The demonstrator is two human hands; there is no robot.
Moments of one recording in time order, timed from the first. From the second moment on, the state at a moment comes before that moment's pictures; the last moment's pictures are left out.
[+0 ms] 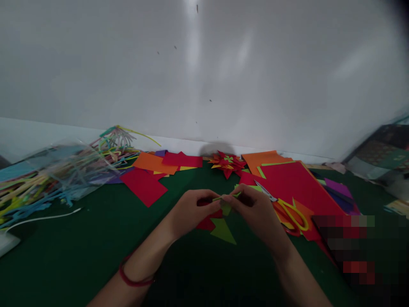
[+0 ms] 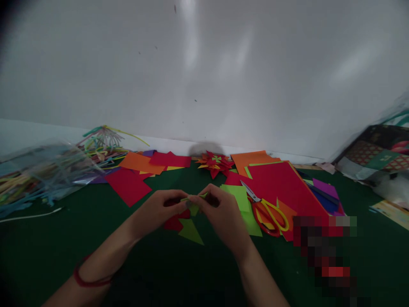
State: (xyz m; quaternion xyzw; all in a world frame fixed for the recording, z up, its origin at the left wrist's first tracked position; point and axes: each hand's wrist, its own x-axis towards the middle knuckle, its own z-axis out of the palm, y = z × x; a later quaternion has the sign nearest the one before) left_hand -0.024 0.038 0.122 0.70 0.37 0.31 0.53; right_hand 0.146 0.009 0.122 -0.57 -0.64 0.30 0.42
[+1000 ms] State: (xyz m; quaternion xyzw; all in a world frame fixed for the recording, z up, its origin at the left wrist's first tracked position) left_hand -0.021 0.039 0.118 0.67 0.41 0.31 0.54; right_hand 0.143 0.009 0.121 -0.51 -0.64 0.36 0.44
